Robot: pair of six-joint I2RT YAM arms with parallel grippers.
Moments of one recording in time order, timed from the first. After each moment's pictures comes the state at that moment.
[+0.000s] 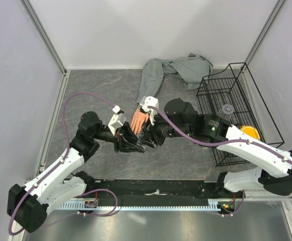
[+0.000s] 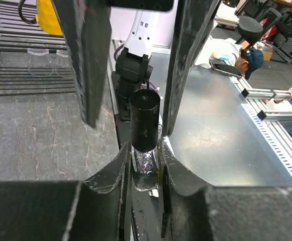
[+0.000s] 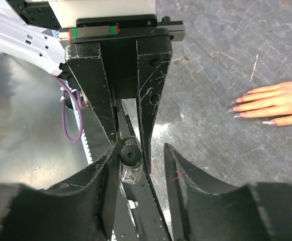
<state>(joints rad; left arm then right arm) -0.55 0.89 0.62 0.33 1.26 -0.29 1.11 1.27 1.48 -0.67 -0.18 0.17</state>
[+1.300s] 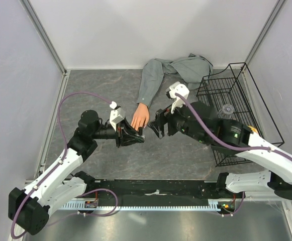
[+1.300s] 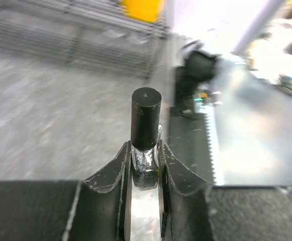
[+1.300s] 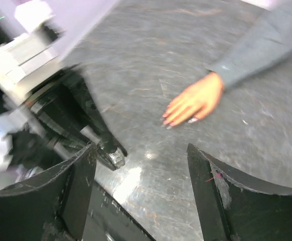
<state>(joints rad) -0.49 0.86 0.63 0.10 0.99 -0.14 1.20 1.18 1.47 -0.66 0.43 0.38</state>
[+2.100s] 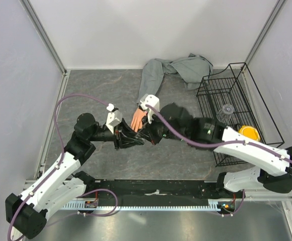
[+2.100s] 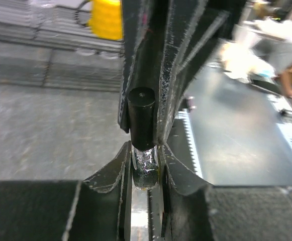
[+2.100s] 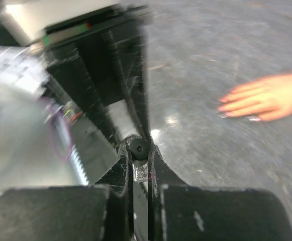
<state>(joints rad) -0.51 0.82 0.62 0.24 1.11 -0.25 1.13 1.29 1.47 -0.63 -0.09 0.22</state>
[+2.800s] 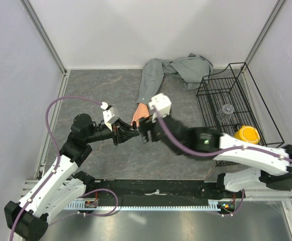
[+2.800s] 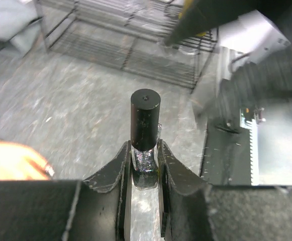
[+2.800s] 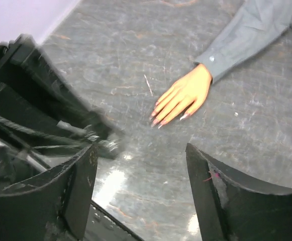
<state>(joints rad) -0.47 0.74 0.63 0.03 0.79 -0.09 1.37 1.35 1.46 -0.61 0.77 0.47</state>
